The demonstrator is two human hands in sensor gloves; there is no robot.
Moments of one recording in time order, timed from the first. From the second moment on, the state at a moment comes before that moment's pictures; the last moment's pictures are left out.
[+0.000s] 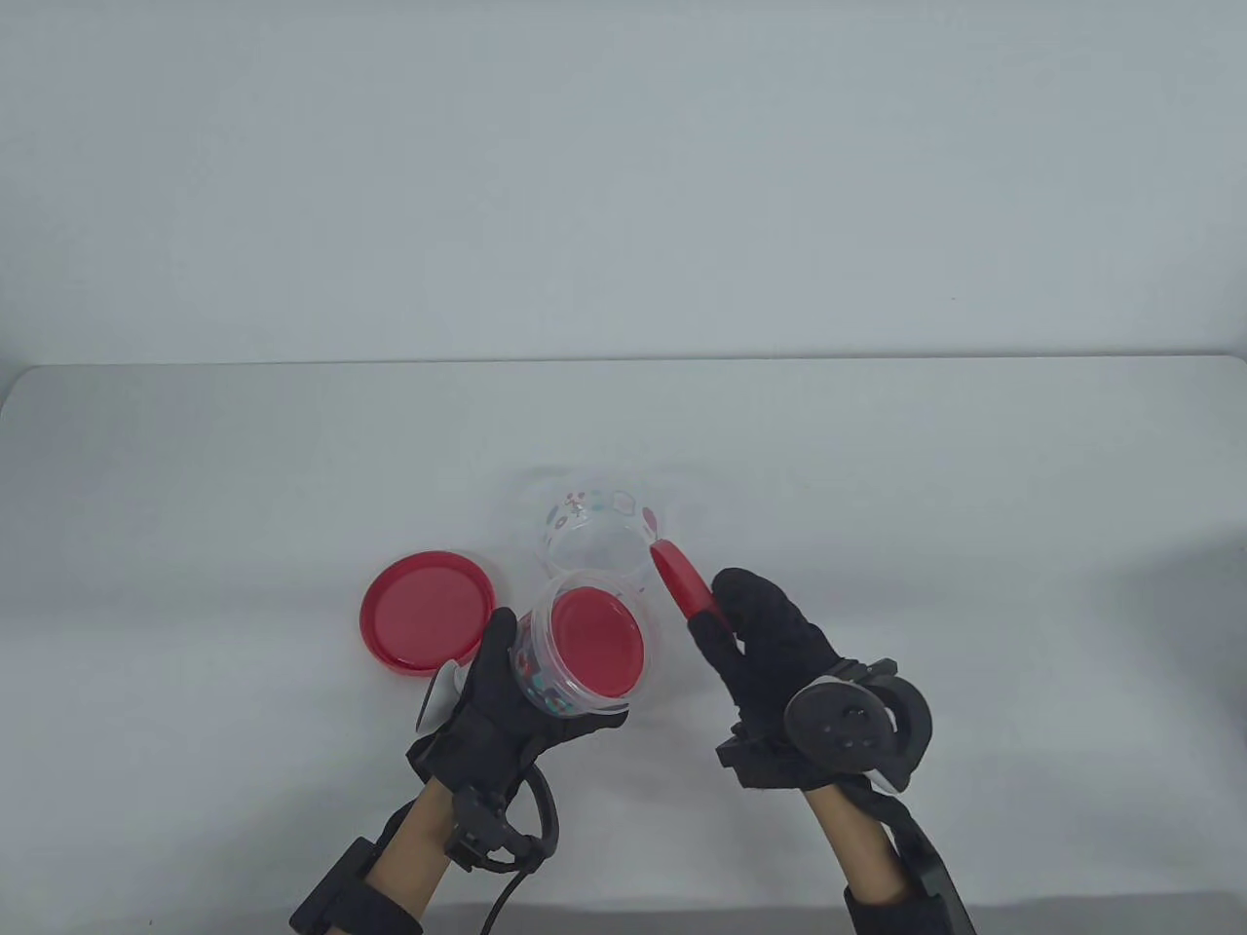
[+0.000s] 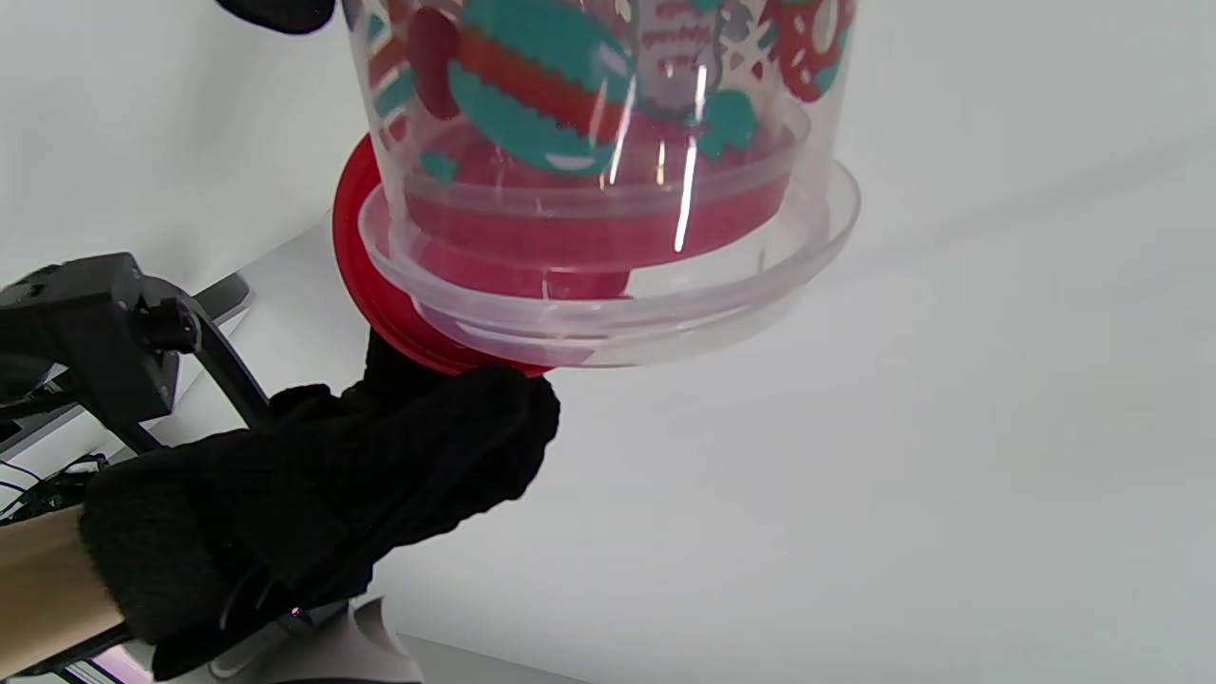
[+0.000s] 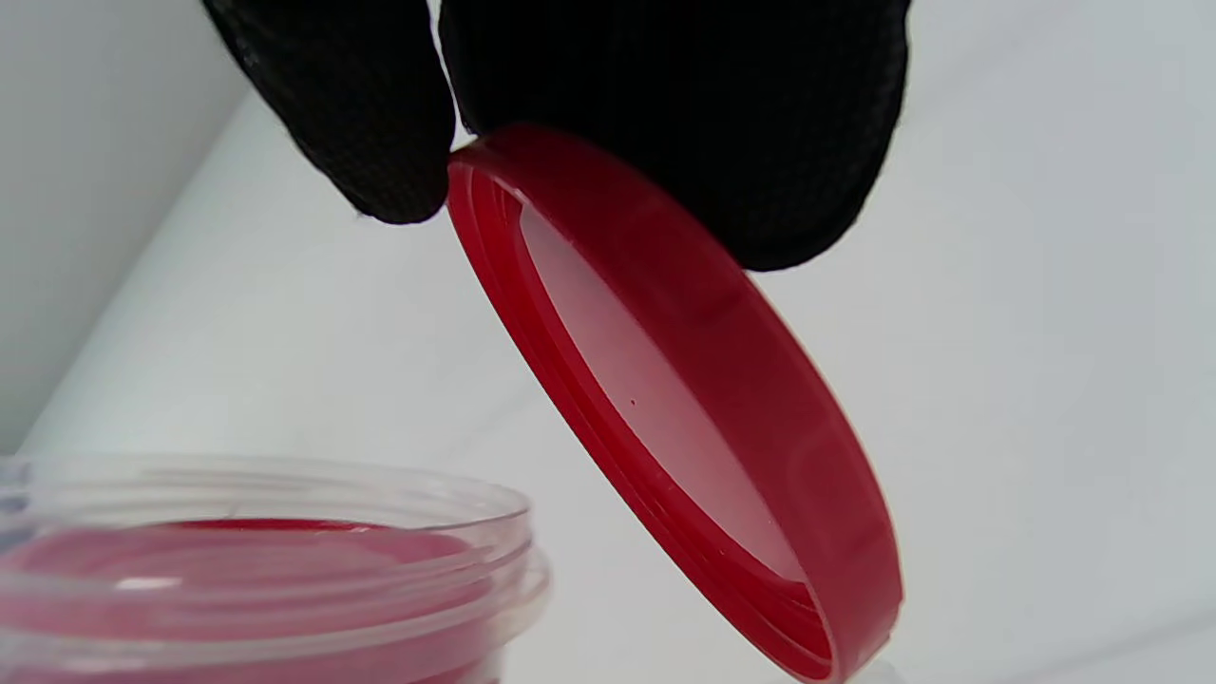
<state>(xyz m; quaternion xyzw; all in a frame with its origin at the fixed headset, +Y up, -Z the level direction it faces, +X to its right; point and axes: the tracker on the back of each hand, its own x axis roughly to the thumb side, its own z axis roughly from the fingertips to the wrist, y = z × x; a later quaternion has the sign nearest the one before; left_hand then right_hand) -0.144 -0.787 -0.290 -0.28 -0.15 0.90 0.29 0.106 -0.636 -0.261 0.21 -0.31 0.88 0.28</state>
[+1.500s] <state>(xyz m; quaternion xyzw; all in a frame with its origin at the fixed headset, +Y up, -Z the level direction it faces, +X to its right) -0.145 -0.781 -0.290 -0.30 -0.18 0.88 0.34 0.046 -0.647 -0.264 0.35 -0.08 0.85 0.38</state>
